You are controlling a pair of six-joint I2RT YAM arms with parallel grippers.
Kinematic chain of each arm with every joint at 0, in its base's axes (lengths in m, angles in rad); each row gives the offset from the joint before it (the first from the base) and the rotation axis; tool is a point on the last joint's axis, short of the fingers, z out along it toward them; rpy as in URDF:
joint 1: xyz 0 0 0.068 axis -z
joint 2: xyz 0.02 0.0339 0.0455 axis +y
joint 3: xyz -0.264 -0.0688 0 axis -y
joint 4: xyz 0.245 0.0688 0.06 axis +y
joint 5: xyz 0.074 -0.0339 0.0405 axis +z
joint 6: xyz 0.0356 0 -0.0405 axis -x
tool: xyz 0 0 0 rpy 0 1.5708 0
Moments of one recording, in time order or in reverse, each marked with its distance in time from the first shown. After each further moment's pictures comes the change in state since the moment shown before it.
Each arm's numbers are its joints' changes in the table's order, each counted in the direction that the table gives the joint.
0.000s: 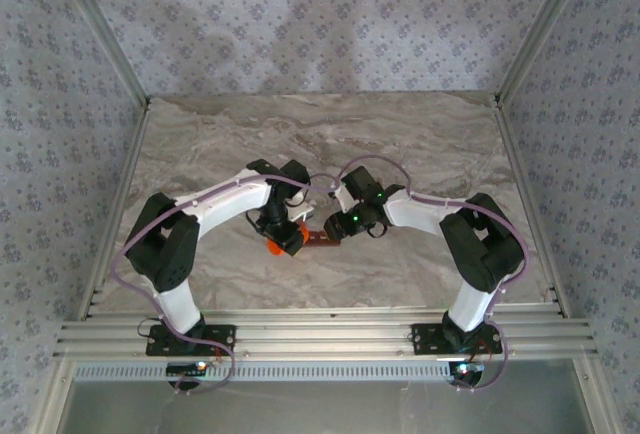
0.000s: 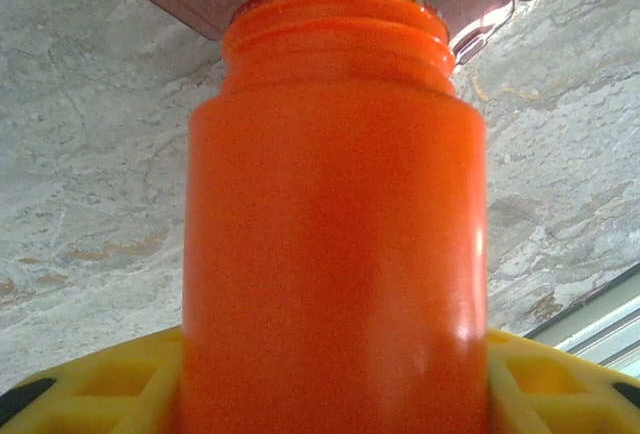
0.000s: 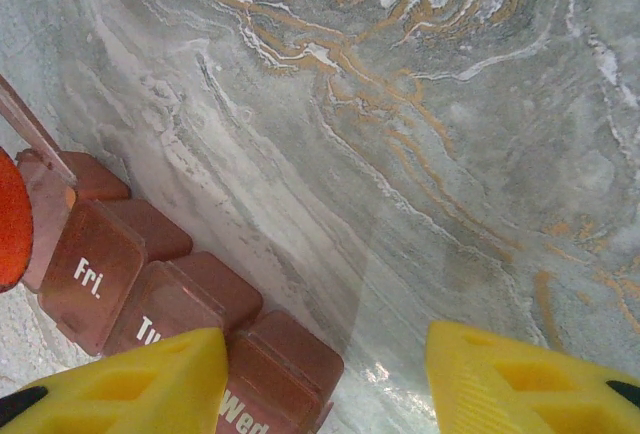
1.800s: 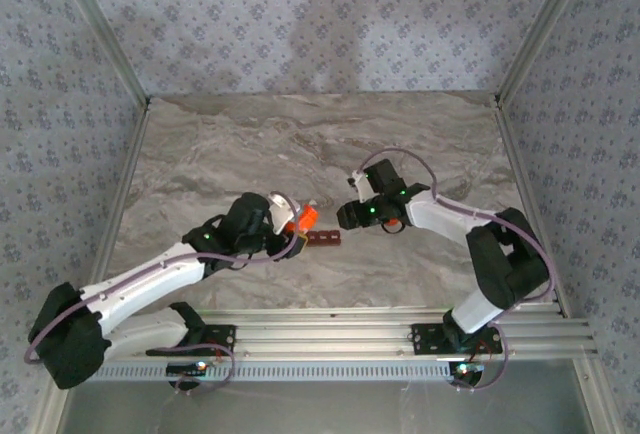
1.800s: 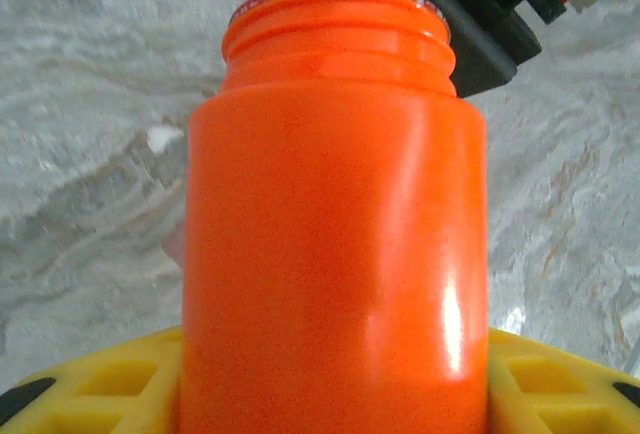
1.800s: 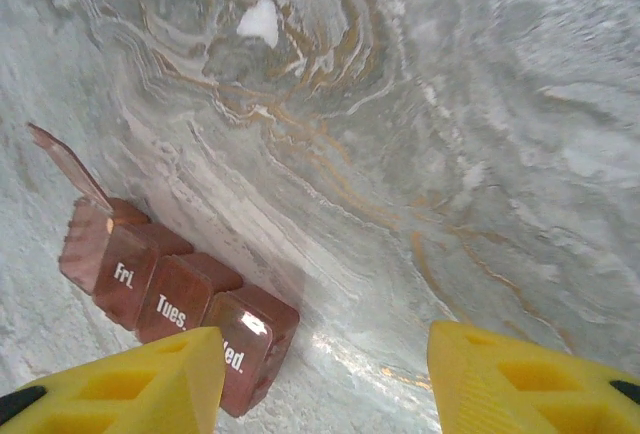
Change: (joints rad) left arm 0.085 -0.694 -0.637 -0.901 0.034 0.072; right arm 0.111 -0.173 -0.074 -0.015 0.046 -0.084
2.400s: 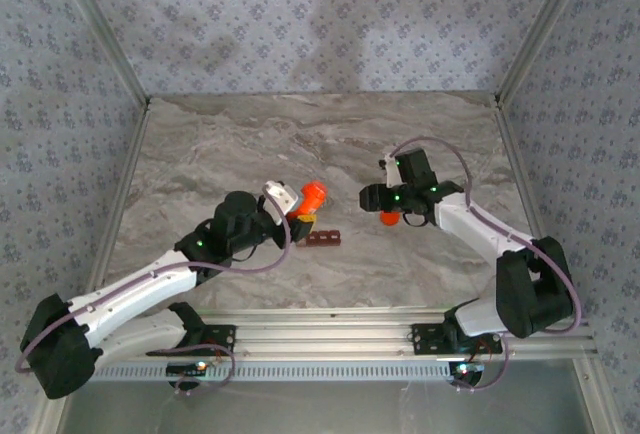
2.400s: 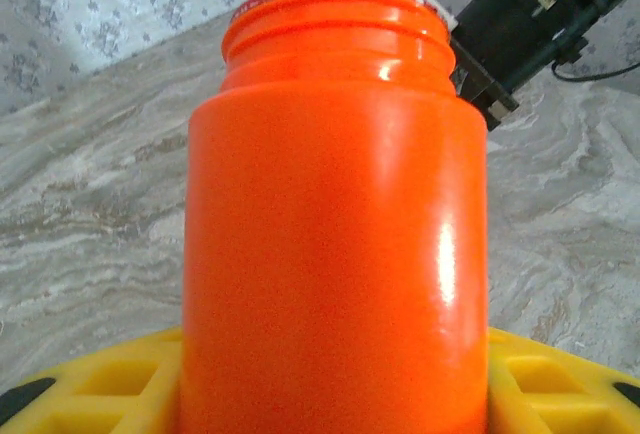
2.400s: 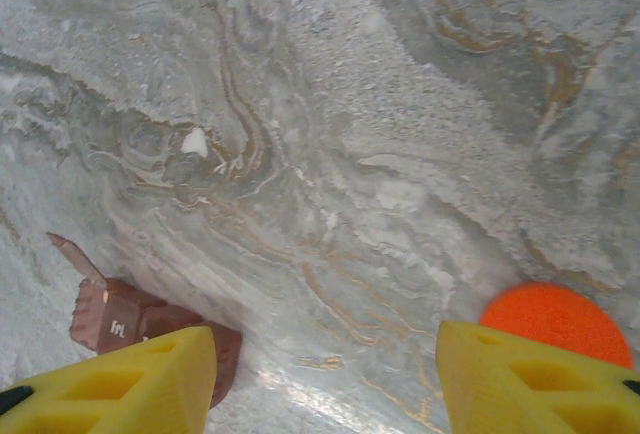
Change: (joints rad) left arm 0.026 -0.070 -0.017 -0.295 0.017 -0.080; right arm 0.154 -0.171 -0.024 0.047 -0.049 -0.048
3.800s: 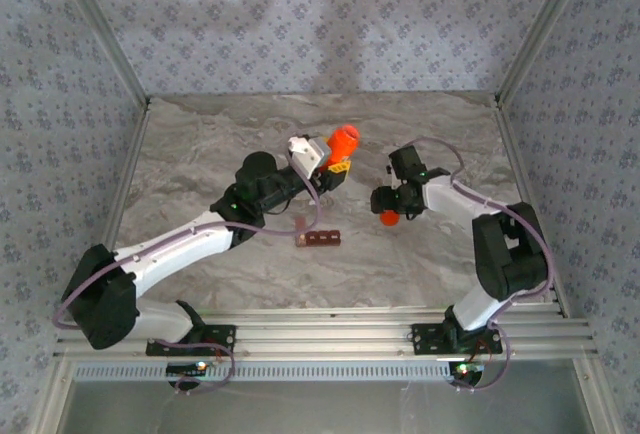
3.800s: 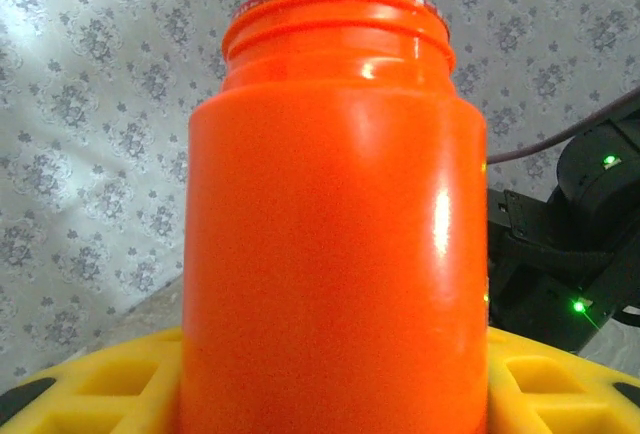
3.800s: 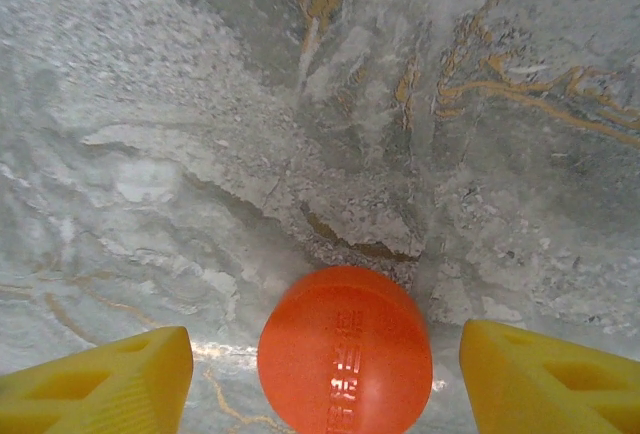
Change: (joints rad) left arm -0.026 0.348 0.294 -0.388 -0.047 -0.077; right arm 0.031 0.239 0.110 0.152 -0.233 0.014
